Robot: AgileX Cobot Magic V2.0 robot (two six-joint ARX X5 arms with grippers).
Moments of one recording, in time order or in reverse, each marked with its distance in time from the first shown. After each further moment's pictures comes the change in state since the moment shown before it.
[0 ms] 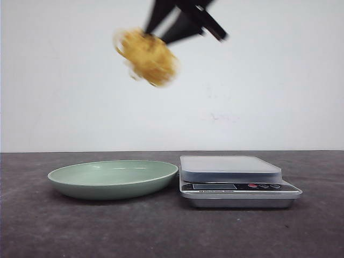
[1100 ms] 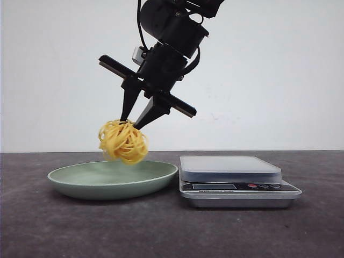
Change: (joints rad) left arm 0.000 0.000 0.000 -0.001 0.000 -0.015; right arm -0.019 0.459 0.259 -0.145 0.029 0.248
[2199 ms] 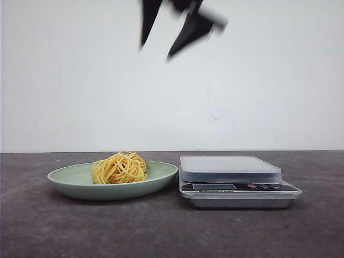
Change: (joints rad) left arm 0.000 0.000 0.000 0.002 -0.018 -0.007; right arm 0.005 -0.402 0.006 -0.155 0.291 -0.309
